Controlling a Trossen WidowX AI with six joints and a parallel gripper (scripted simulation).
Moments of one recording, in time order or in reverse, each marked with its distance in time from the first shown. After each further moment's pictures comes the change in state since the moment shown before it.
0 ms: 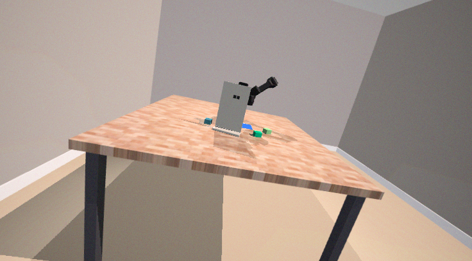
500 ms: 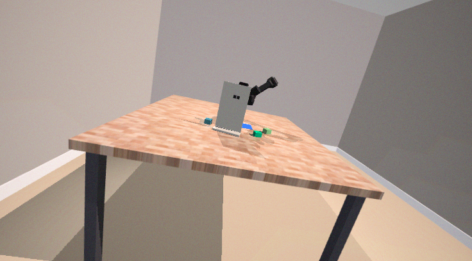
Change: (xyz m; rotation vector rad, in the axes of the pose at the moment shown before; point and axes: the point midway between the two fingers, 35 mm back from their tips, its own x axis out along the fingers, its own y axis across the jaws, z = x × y) arm -0.008 0.000 -0.002 0.001 -0.001 0.000
